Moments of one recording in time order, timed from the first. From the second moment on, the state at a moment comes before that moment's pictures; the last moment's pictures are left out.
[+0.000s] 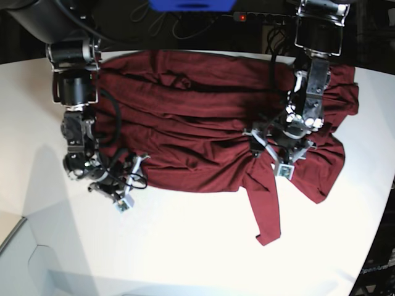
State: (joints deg) left arm -3.8 -11.9 7.0 77.0 -11.1 -6.8 31.5; right arm 22.6 7.5 2.0 57.6 -1.3 36.0 -33.2
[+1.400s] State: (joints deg) left arm 2.9 -8.5 6.3 82.7 -11.1 -6.2 30.2; right arm -13.1 -1.1 27.7 104.4 -1.1 36.2 -29.8
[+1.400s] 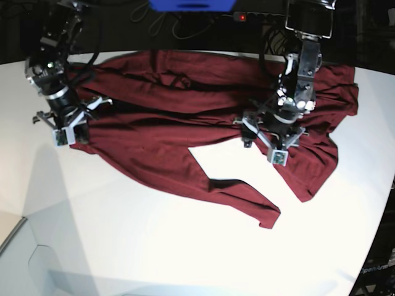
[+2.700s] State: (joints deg) left arm -37.1 -3.9 5.7 21.8 -10.9 -6.2 1.0; right arm -13.1 -1.1 28.9 101.8 -1.1 36.2 -29.7
